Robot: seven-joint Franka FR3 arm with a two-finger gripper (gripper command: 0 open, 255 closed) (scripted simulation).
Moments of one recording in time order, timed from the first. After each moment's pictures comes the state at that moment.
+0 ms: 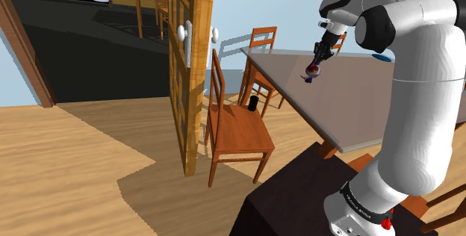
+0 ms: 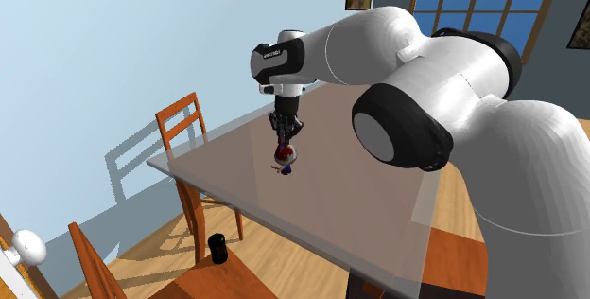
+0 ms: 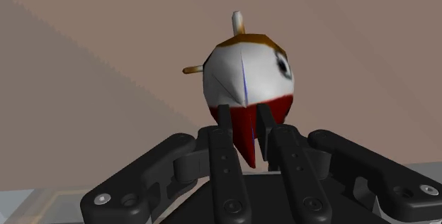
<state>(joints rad) -0.05 0.49 -0.88 -1.53 0.48 1.85 -2.14</state>
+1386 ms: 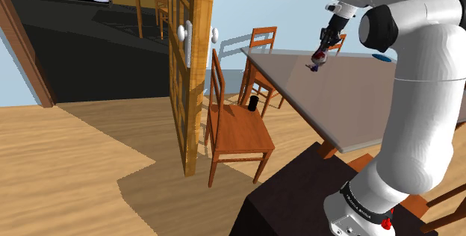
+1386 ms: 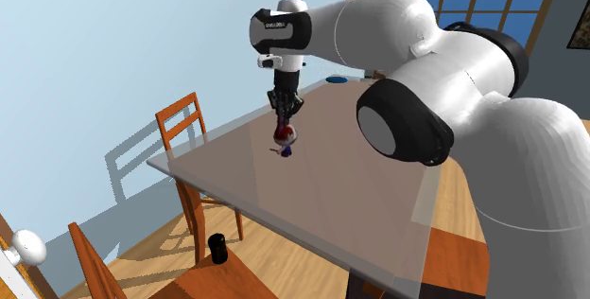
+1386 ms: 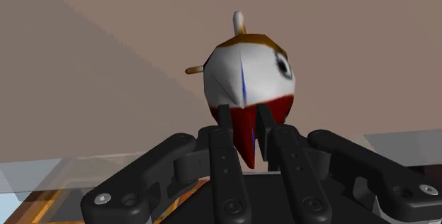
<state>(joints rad) -0.09 0.48 -0.90 -1.34 0.46 1.67 -2.11</state>
